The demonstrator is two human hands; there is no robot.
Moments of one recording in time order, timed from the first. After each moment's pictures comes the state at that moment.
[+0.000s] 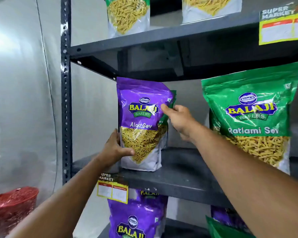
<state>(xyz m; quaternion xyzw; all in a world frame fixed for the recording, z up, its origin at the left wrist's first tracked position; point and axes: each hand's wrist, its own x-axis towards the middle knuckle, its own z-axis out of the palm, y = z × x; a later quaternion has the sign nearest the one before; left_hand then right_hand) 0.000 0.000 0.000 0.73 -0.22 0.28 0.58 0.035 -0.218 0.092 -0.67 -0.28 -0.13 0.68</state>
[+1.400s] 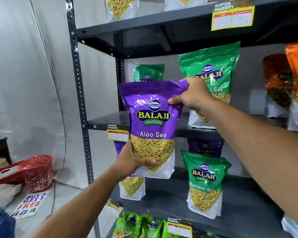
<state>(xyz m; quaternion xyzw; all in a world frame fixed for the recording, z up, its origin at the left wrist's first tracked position) -0.171 -0.120 -0.121 0.77 -0.08 0.18 0.61 -0.125 -0.330 0.060 -0.79 -0.21 -0.24 0.52</state>
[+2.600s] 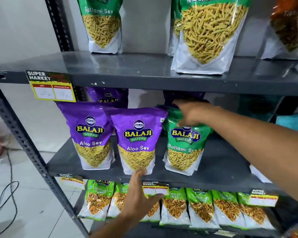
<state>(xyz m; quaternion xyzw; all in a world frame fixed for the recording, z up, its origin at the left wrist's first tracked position) -0.129 -0.209 -0.366 0.87 -0.04 0.14 0.48 0.002 -0.387 -0.119 -0.99 -0.13 0.01 -0.06</state>
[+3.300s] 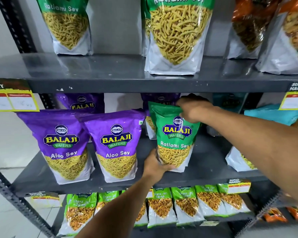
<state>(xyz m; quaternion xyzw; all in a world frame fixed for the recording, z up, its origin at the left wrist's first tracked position) -0.027 -0.309 -0.337 0.81 -0.03 -0.03 0.59 0.000 -0.447 -0.117 -0.99 -0.04 -0.05 -0.10</state>
